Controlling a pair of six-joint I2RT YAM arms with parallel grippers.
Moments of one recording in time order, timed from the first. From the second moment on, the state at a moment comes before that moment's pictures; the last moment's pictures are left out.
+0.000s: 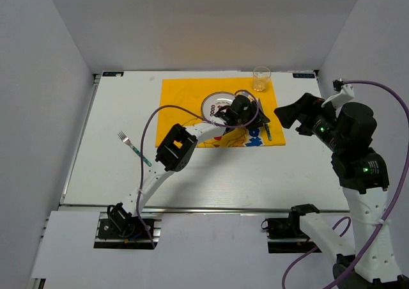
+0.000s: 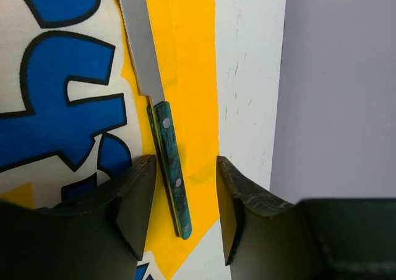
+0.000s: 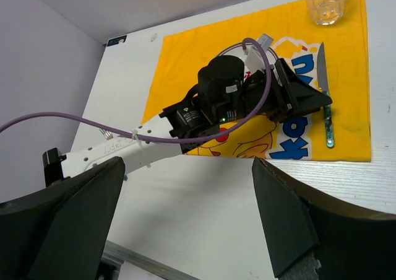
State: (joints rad) left arm -0.80 2.68 2.19 0.04 0.21 -1.11; right arm 0.18 0.80 1.29 -0.74 -0.23 0.48
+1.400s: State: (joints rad) left arm -0.02 1.65 1.21 -0.82 -0.28 -0.96; right arm 0.18 0.83 1.19 -0.62 -0.28 0.49
